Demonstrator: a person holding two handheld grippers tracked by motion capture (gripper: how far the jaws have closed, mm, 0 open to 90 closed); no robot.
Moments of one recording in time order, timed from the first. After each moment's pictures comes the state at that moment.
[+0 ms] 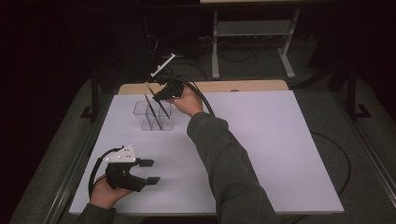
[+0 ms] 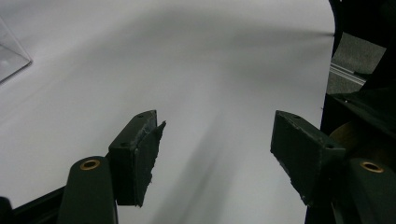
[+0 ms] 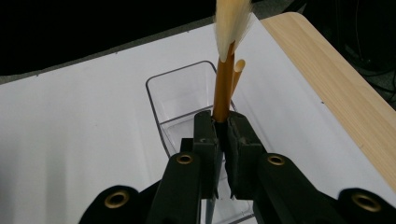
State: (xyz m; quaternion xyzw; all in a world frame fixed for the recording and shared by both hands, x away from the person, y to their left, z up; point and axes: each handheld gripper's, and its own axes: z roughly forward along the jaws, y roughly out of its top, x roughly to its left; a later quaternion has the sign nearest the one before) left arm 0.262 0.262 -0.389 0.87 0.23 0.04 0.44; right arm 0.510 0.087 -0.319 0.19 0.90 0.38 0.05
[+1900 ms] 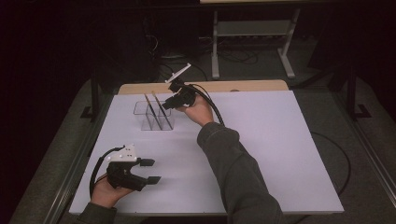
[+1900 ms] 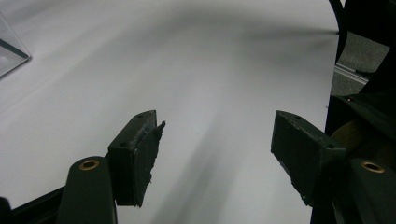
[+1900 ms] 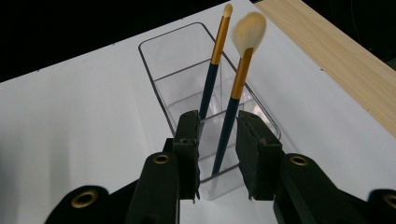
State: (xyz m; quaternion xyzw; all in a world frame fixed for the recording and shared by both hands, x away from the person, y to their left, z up) left arm 0.265 0.261 -0.392 0.87 0.24 0.04 0.43; right arm 0.497 0.049 -0.346 0.22 0.89 0.41 0.04
